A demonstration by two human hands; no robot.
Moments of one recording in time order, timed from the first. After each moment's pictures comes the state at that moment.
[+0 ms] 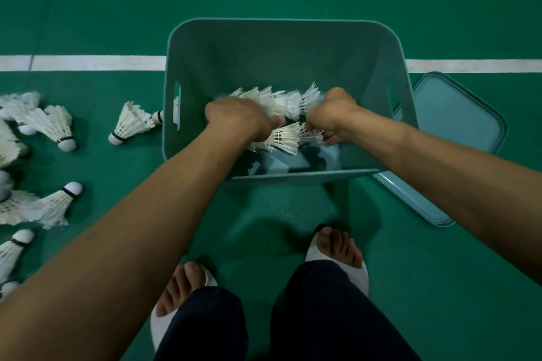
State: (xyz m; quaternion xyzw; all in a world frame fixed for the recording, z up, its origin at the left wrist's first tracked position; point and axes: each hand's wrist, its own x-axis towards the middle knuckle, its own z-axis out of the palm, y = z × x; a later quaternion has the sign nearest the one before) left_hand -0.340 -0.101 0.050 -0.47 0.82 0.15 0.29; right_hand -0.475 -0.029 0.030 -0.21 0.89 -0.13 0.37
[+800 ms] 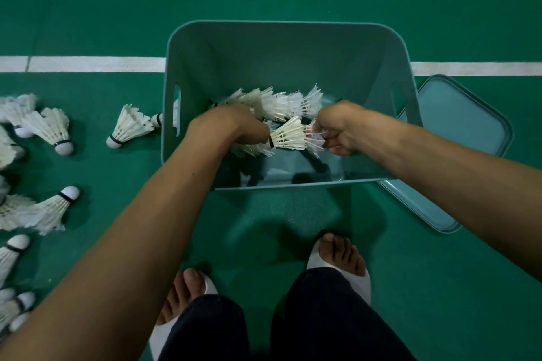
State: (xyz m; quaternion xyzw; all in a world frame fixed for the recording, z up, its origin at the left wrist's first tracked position) left_hand -0.328 -0.122 0.043 -0.48 0.75 0.33 0.30; right_hand -0.485 -0.031 0.009 -0.07 0.87 -0.16 0.46
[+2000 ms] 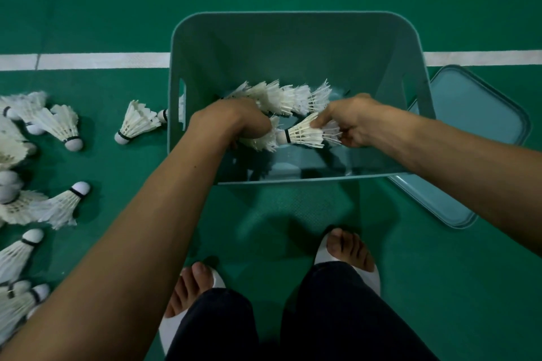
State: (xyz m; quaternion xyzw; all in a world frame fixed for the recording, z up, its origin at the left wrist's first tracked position) left_hand -0.330 -0.122 0.046 -0.47 0.76 0.34 0.29; right_hand -0.488 -0.020 0.019 -0.02 0.81 -0.31 0.50
